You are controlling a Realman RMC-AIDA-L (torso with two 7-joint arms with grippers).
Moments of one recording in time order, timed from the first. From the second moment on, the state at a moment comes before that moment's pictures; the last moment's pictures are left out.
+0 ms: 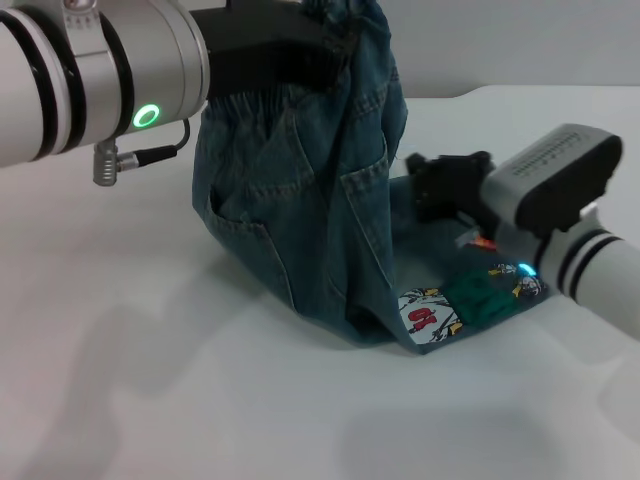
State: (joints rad) left arm -0.24 -2.06 -1.41 -1.99 2.47 -0.91 0.29; right arm 0.53 2.08 1.11 0.54 0.04 0.47 -2.82
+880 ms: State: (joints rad) left arm -0.26 -2.06 -1.22 -1.82 2.41 -0.69 0.29; right arm 0.08 2.08 1.62 0.87 -0.23 0.50 -2.88
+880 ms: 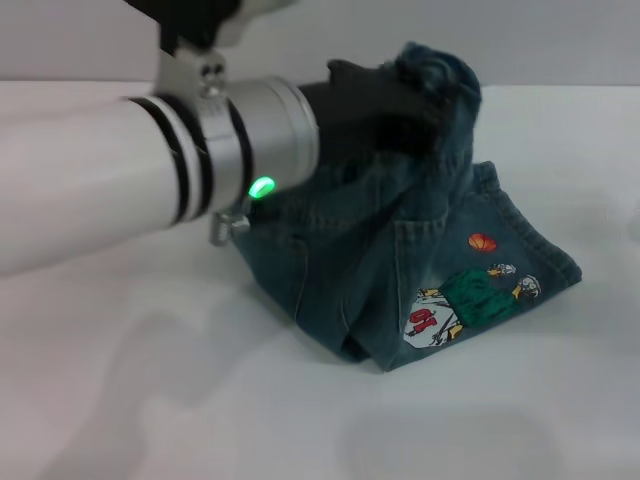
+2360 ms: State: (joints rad) left arm -0.55 -2.07 -0.95 -1.34 2.32 -0.31 0.37; right arm 0.00 2.08 1.61 0.91 -0.26 0.57 -2.88
